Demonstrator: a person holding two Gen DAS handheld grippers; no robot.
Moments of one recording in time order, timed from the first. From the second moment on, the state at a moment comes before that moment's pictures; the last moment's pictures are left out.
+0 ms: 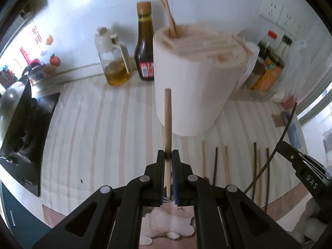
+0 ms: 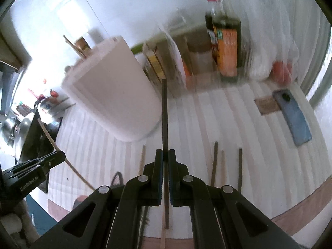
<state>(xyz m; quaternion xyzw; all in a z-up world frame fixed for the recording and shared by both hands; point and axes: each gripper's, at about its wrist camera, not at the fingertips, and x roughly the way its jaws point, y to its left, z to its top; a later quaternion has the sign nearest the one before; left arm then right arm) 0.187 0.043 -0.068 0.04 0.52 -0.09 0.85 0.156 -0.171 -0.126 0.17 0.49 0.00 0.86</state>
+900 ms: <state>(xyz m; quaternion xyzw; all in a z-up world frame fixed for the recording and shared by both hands) 0.225 0.068 -0.039 0.00 0.48 -0.02 0.88 0.209 -0.223 -0.175 0.31 0.57 -0.02 0.76</state>
